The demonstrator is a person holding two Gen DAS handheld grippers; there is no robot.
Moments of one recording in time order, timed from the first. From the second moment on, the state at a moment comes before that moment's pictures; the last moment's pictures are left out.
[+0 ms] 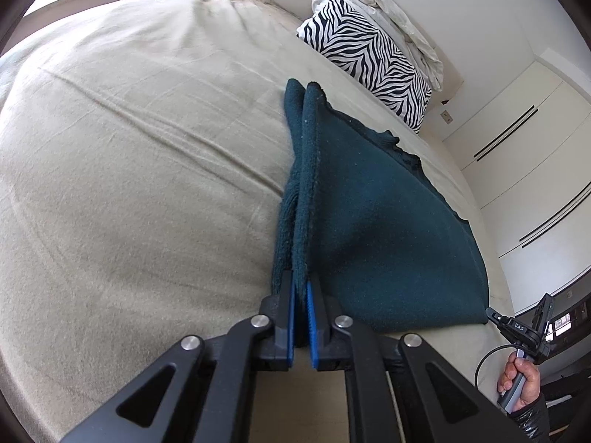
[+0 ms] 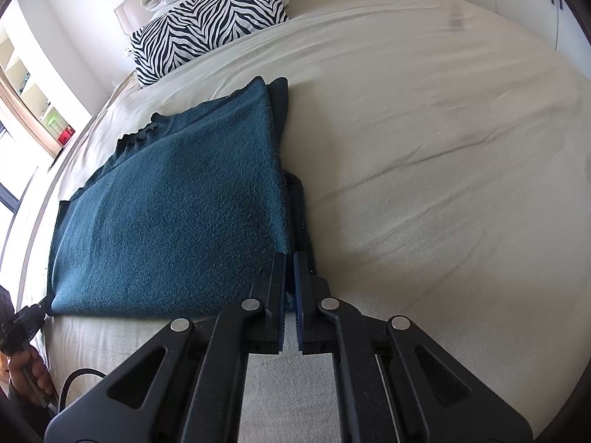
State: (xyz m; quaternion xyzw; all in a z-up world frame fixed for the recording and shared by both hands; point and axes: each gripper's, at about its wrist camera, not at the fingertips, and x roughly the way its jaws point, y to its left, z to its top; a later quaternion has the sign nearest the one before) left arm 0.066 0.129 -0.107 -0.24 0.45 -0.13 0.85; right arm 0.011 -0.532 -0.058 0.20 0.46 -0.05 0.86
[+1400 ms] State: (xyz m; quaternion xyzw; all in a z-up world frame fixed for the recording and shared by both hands) left arm 0.166 0.019 -0.028 -0.05 0.39 -0.13 0.91; right arm 0.122 -0.471 -0.018 0.34 0.43 0.12 0.83
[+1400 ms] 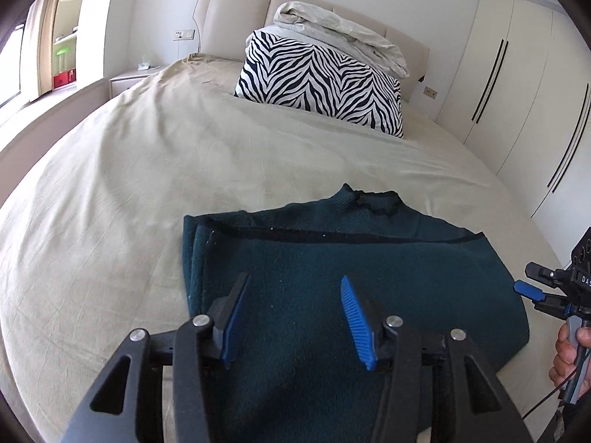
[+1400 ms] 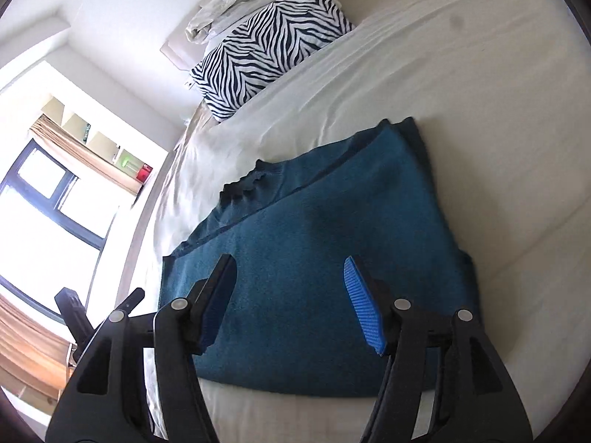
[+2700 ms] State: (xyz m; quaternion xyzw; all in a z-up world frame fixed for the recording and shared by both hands) left arm 0.102 -0.018 -0.067 -0.10 0.45 -0.17 0.87; right arm 0.115 -0.372 -0.083 0.48 0.46 0.25 0.71
